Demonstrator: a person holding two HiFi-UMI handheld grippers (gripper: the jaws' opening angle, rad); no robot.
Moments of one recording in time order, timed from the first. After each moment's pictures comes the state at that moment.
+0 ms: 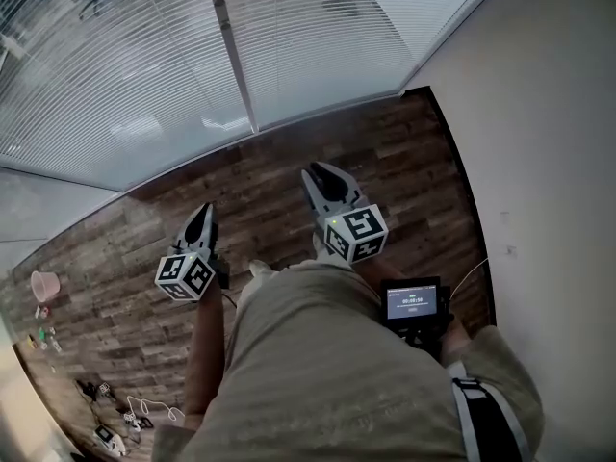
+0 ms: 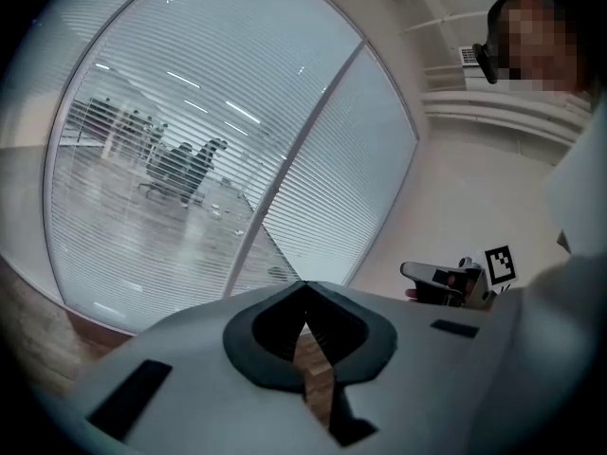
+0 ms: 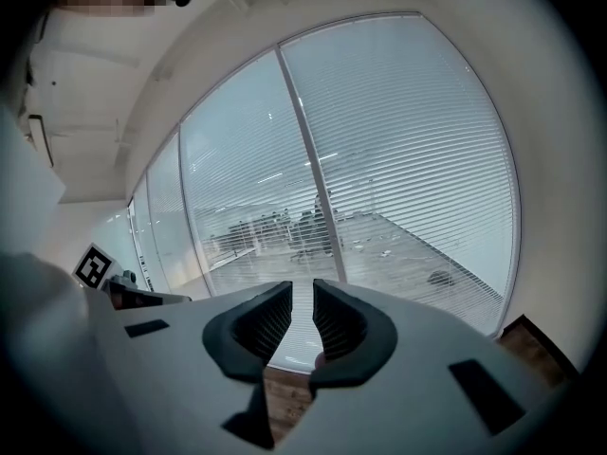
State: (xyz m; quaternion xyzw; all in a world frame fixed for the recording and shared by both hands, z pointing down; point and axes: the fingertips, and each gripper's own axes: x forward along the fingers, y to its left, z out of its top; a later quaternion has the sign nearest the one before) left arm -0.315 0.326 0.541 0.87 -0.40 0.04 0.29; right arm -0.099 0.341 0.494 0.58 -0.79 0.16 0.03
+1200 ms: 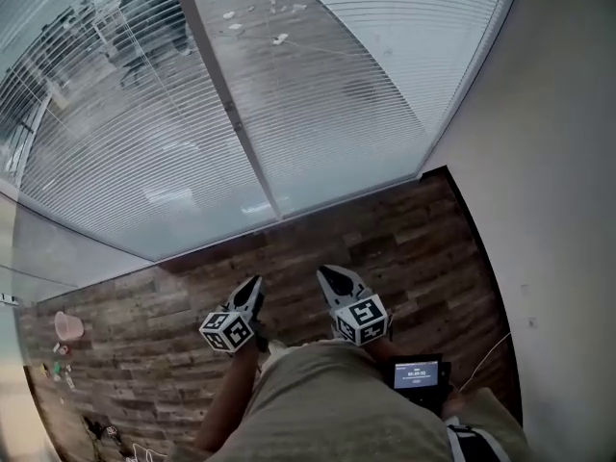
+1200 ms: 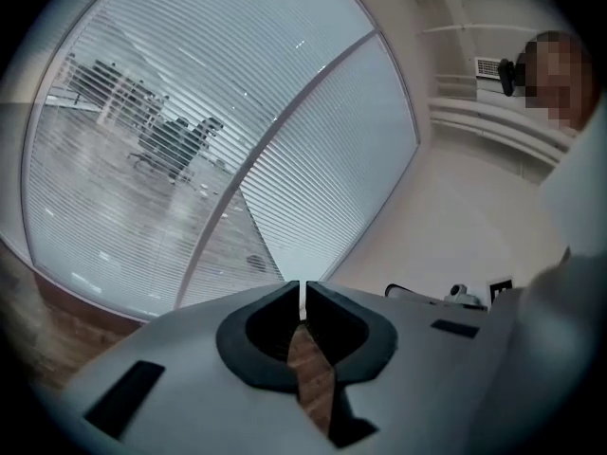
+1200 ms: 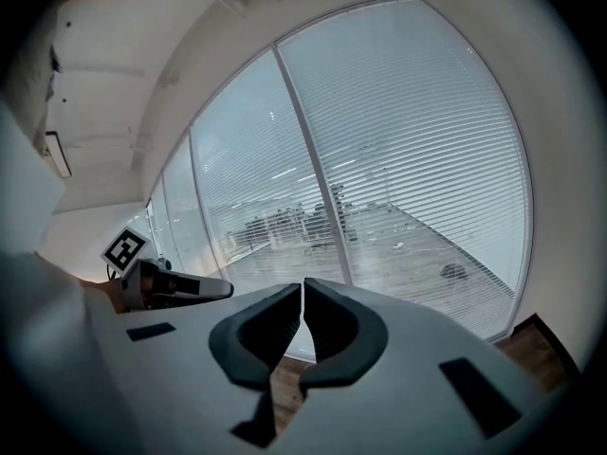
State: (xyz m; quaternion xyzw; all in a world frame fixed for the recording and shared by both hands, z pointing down) left arm -0.179 0.345 0.543 0.86 -0.36 0.02 0.36; right arm -0.035 0.379 0.511 0.54 -0.82 0.19 0.04
